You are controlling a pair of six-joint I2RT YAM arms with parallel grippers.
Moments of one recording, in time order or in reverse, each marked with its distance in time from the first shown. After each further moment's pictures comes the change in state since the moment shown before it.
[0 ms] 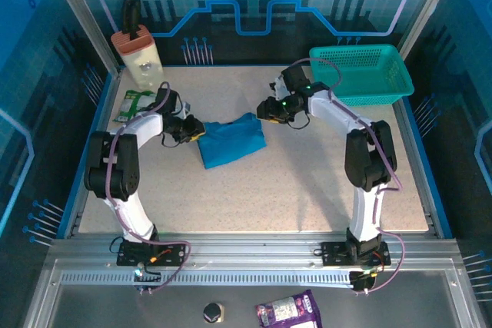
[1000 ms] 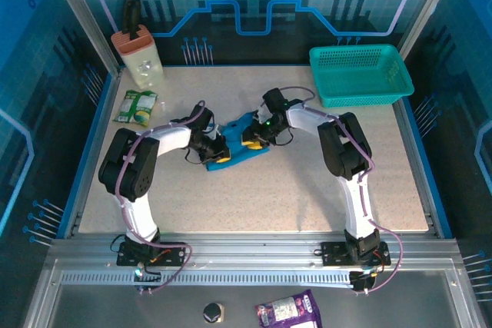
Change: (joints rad) left arm -0.267 0.059 -0.094 0.038 0.062 -0.056; right arm 0.069 0.249 -0.023 0.063 -0.229 0.128
